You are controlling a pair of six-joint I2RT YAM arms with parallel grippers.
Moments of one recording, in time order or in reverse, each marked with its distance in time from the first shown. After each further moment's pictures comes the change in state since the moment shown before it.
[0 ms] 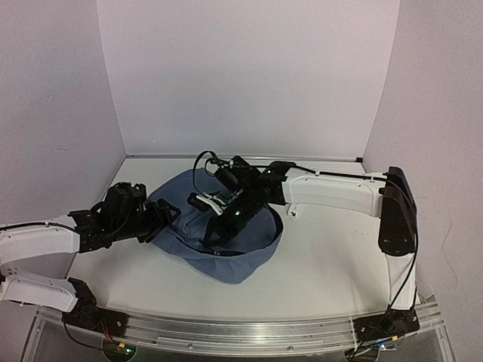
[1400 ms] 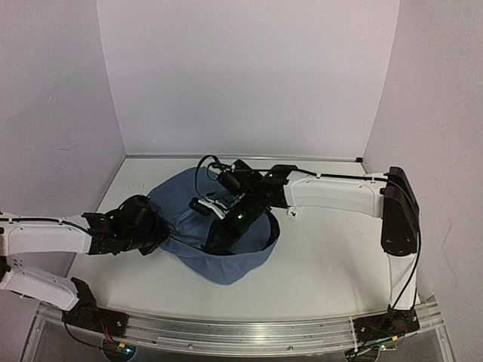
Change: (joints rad) left arm -0.117 0.115 0.010 -0.112 -0.234 -0.272; right arm 0.000 -0.010 -0.046 0.018 -0.044 0.010
